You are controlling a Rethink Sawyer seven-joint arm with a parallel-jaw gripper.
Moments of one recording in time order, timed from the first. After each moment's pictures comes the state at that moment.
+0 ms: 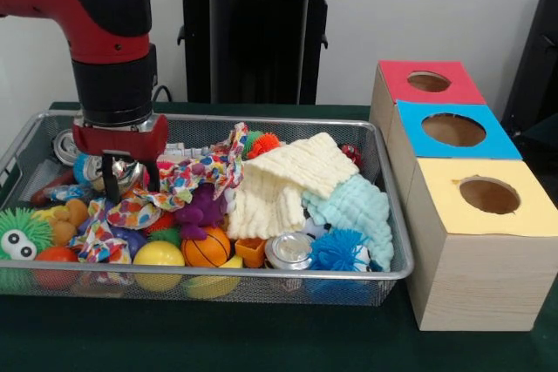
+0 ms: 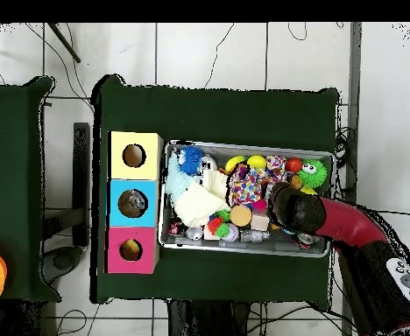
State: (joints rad) arm -0.75 -0.51 0.26 1.63 -0.36 0.39 1.66
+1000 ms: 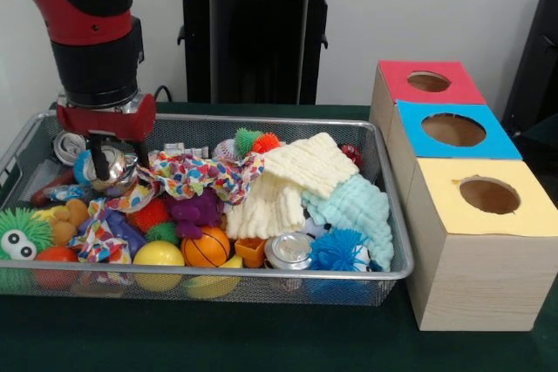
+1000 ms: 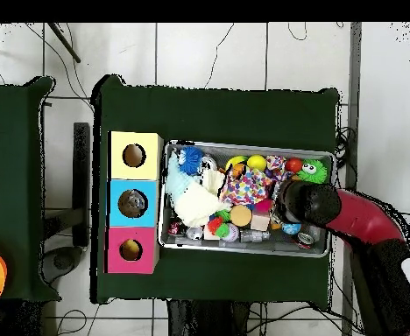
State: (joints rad) arm -0.75 -0.56 0.26 1.58 -0.32 0.58 1.66
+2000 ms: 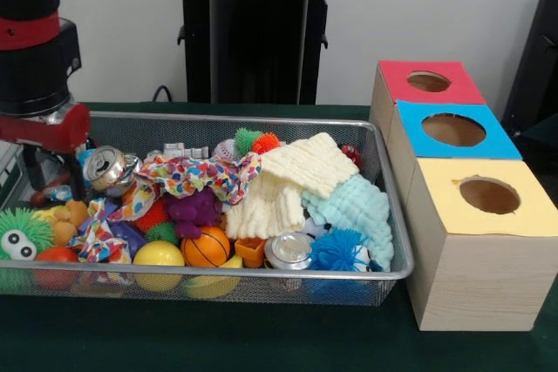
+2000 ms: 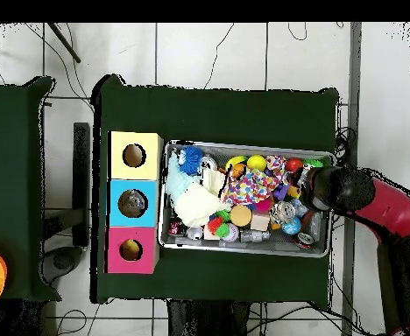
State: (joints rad) arm -0.80 -0.50 0.26 1.41 -0.30 0.68 1.66
